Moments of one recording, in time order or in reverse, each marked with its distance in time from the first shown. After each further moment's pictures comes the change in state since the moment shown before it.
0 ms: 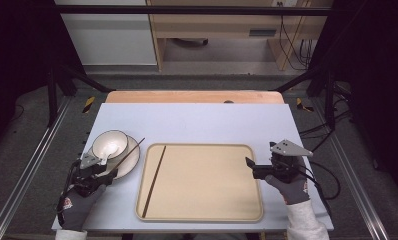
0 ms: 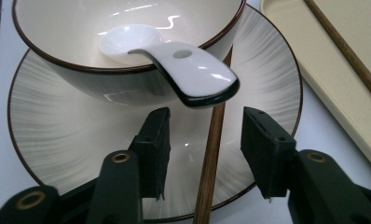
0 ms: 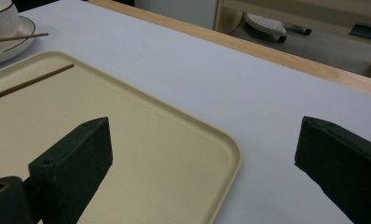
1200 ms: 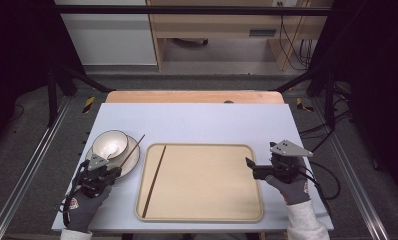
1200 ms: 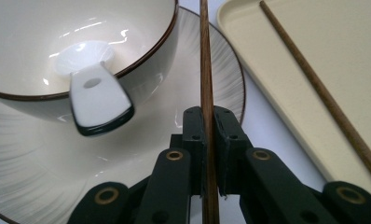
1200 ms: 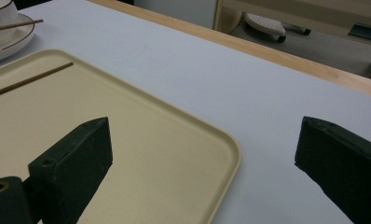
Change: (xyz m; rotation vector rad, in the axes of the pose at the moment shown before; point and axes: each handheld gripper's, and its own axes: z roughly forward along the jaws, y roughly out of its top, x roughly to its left) left arm -0.026 0.008 -0.006 -0.006 -0.045 0.051; right arm 0.000 0.000 -0.001 0.003 -0.003 -0.005
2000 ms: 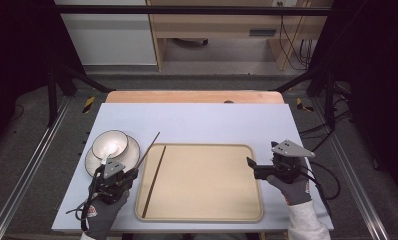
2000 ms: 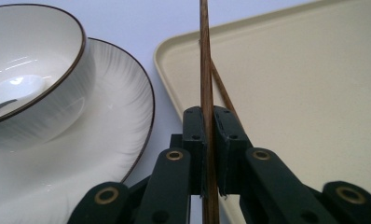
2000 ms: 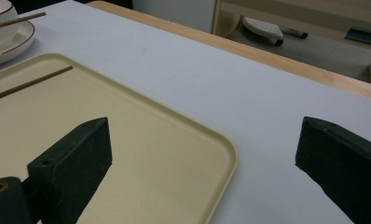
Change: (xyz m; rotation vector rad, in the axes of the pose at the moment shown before) left arm -0.060 0.013 -0.006 -0.098 -0.012 -0.030; right arm -0.001 0.001 -0.003 -0.015 -0.007 -0.002
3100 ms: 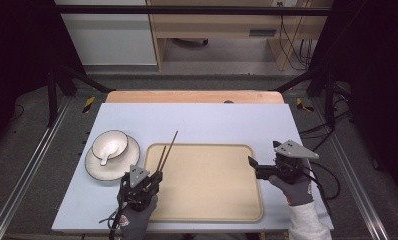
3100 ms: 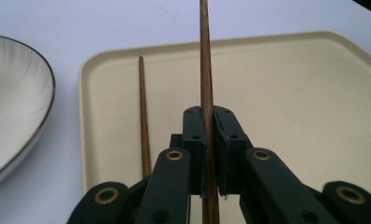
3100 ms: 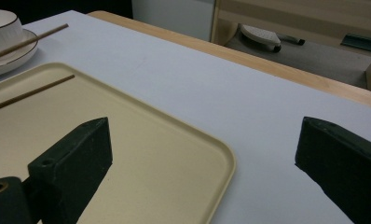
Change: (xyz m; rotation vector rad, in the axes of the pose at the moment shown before) left arm -0.072 -0.002 0.019 -0.092 -0.005 -0.125; right arm 0.000 0.002 -0.006 -0.032 -0.004 0.008
